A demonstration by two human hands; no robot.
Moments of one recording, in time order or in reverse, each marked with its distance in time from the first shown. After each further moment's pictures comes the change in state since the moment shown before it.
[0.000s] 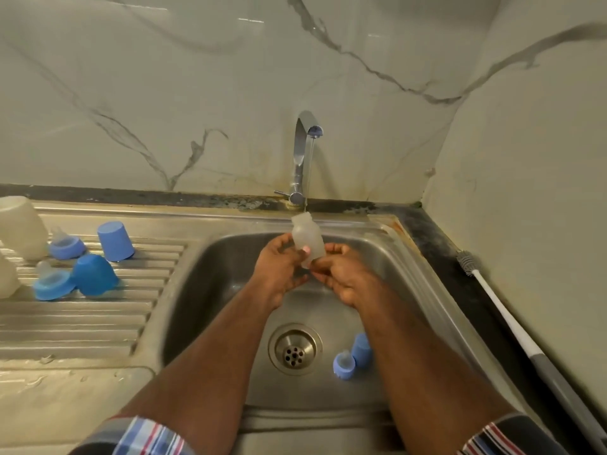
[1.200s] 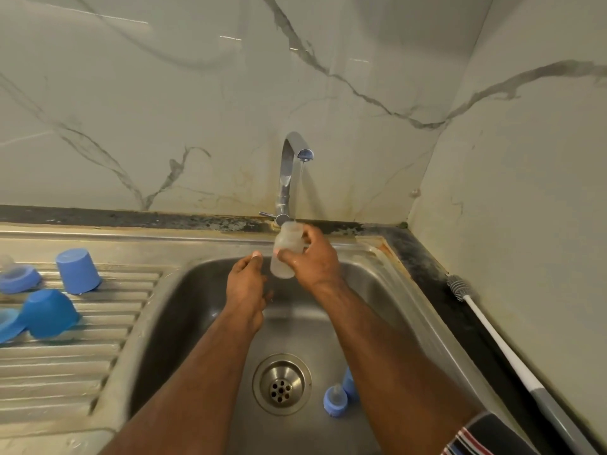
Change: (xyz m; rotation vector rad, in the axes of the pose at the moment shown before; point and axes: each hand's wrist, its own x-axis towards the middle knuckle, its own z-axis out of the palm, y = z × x) left_hand 0.039 -0.001 -0.013 -0.149 0.264 0.010; right_hand 0.016 -0.034 0.041 -0.648 0.182 -0.469
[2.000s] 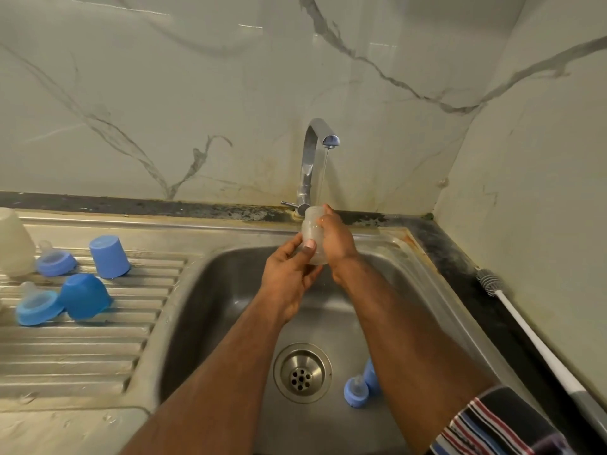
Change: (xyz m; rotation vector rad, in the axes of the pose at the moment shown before) left_hand -0.020 0.004 0.010 -0.117 -0.339 -0.008; right_hand 0.025 -0.006 0.009 0.442 -0.079 0.215
